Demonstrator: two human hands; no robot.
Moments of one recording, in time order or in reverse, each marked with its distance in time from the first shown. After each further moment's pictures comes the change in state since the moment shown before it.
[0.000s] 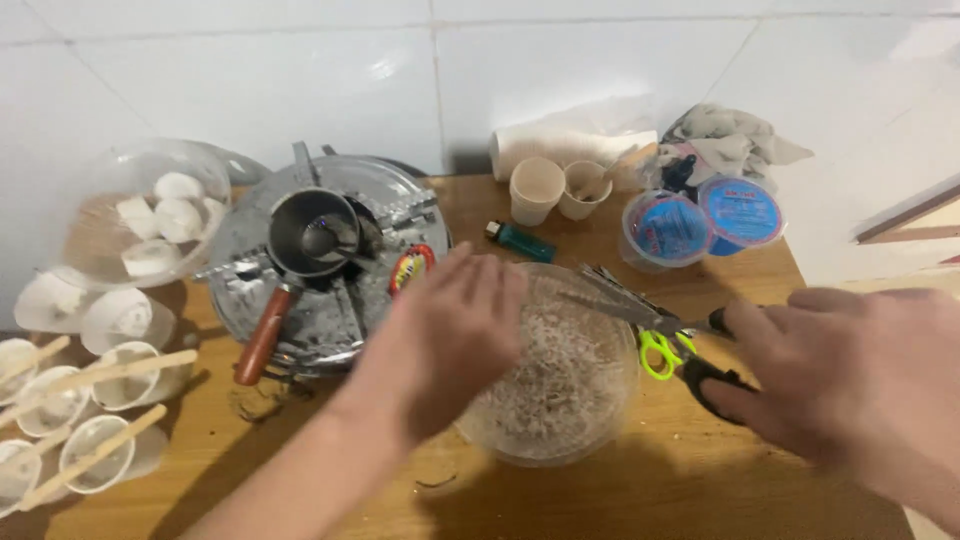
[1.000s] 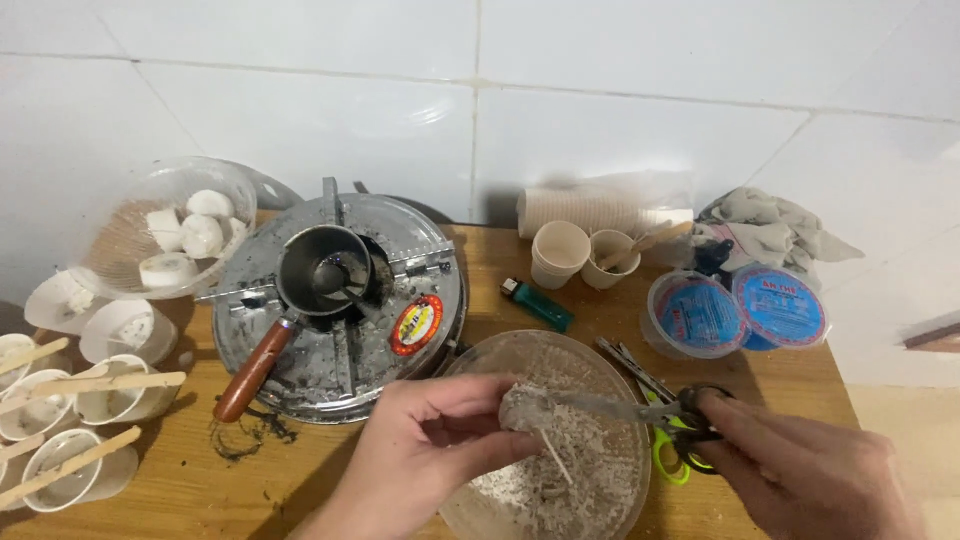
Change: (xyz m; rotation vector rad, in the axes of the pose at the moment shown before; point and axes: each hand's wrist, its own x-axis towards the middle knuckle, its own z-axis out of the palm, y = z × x) left_hand -0.006 0.038 0.023 -2.300 0.395 -0.772; right_hand 0.016 -0.023 0.088 0.918 0.475 -0.052
